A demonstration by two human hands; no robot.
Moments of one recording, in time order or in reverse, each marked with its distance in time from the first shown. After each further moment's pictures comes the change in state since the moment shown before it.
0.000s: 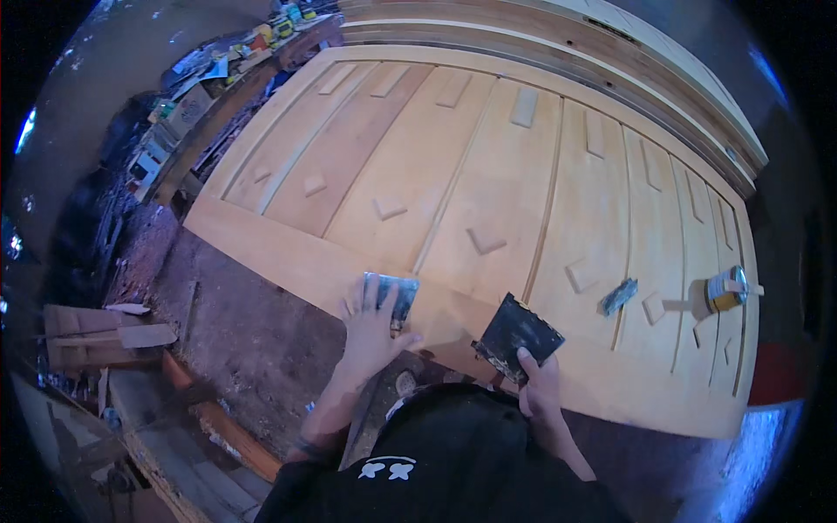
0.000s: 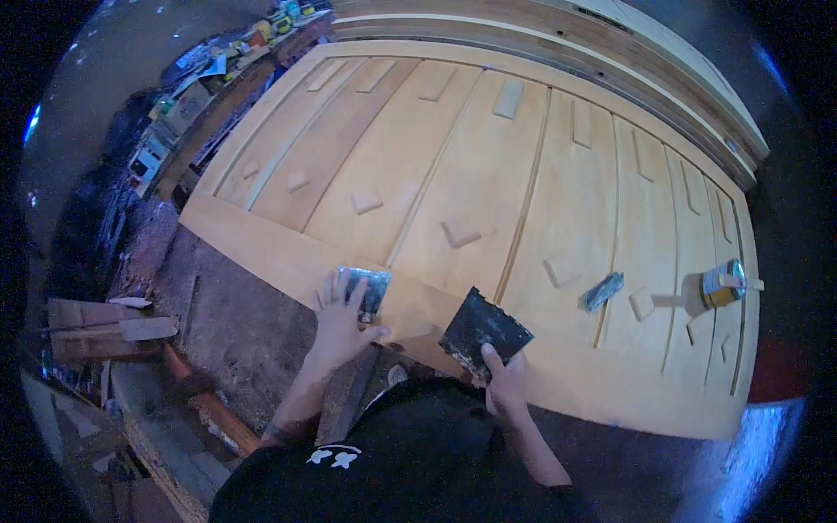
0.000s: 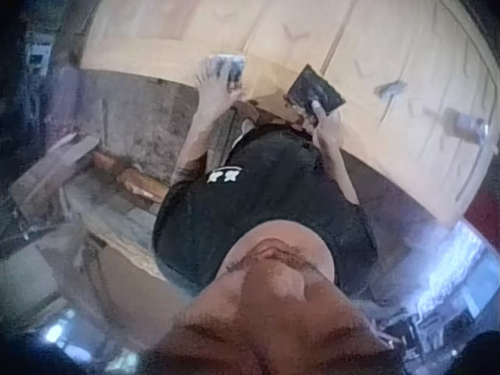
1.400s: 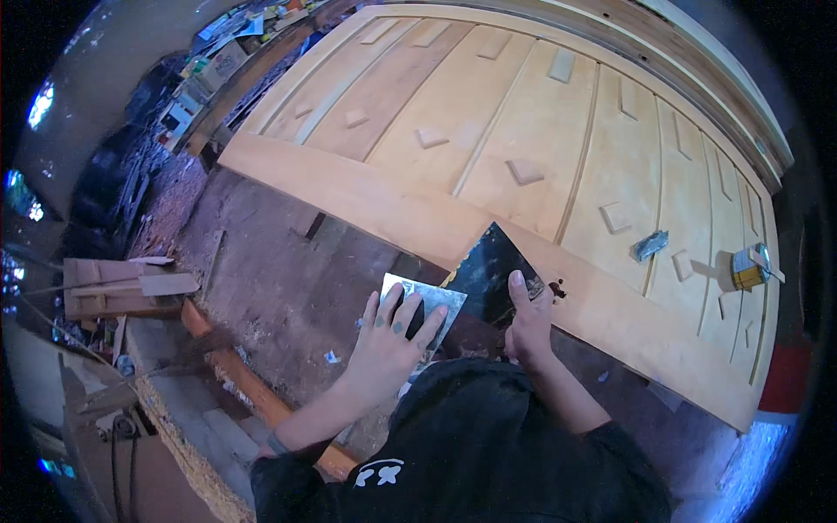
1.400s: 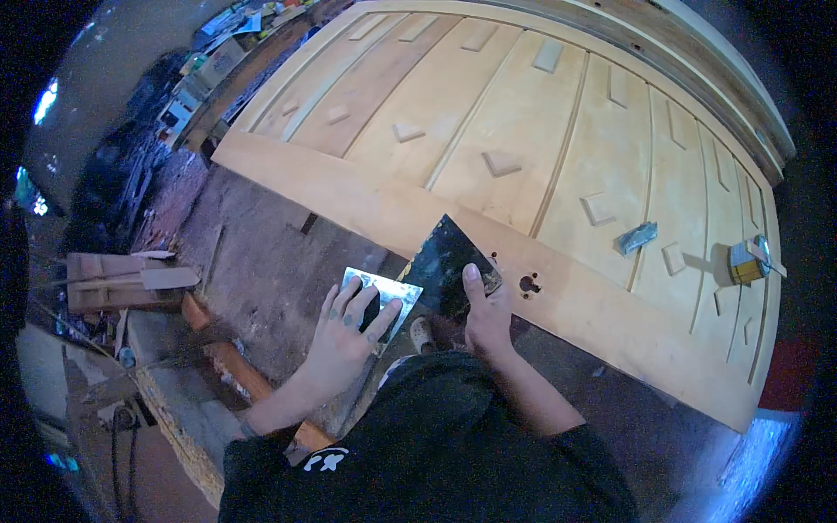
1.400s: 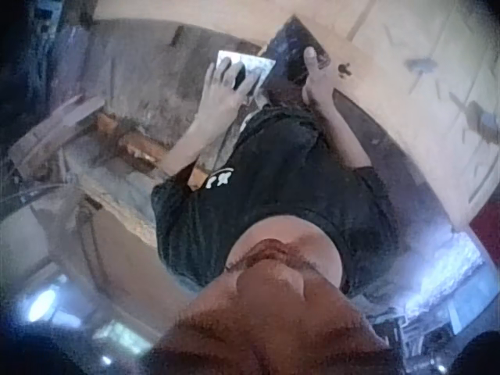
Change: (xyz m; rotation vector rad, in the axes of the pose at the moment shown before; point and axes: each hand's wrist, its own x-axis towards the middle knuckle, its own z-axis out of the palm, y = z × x) left_hand -0.144 0.029 -0.075 0.080 -0.025 0.370; right_hand -0.050 0.021 0.076 0.024 -0.149 -0.180
